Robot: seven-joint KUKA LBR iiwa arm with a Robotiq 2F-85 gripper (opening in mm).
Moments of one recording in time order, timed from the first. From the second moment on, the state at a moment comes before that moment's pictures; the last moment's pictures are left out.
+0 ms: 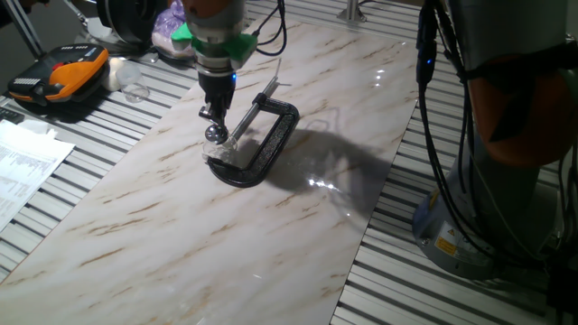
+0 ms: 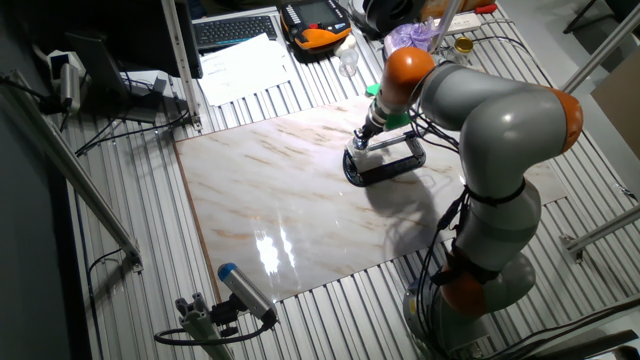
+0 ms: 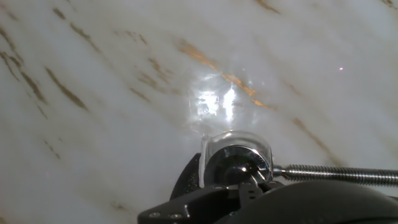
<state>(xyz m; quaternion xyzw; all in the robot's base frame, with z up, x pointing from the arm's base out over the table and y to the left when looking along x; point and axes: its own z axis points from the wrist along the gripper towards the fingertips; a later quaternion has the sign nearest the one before) 0.561 0.028 0.115 -0.05 1.00 0.04 0.06</state>
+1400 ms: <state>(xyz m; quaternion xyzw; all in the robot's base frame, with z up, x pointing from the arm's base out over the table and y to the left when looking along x) 0.564 0.026 0.118 -0.05 1.00 0.04 0.05</state>
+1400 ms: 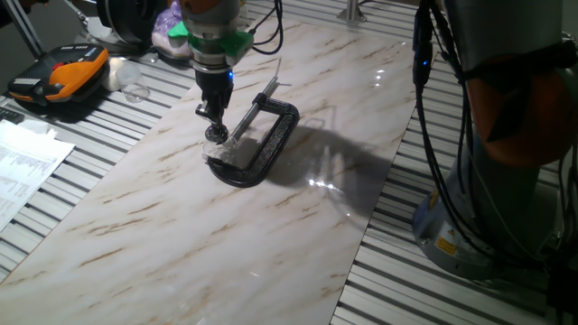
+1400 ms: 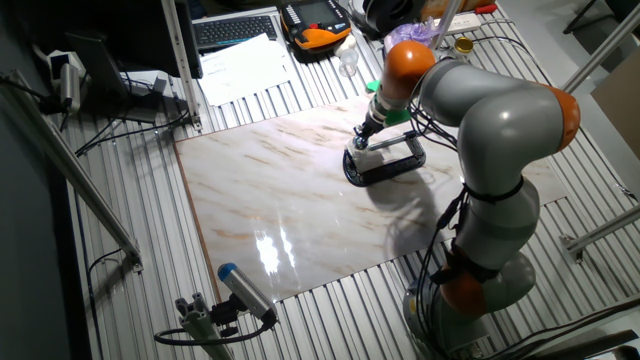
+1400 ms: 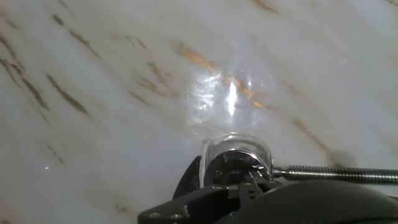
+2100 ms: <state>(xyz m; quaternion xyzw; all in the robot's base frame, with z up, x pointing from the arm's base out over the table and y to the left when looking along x) 0.562 0.022 0.122 -0.14 0.99 0.01 0.05</state>
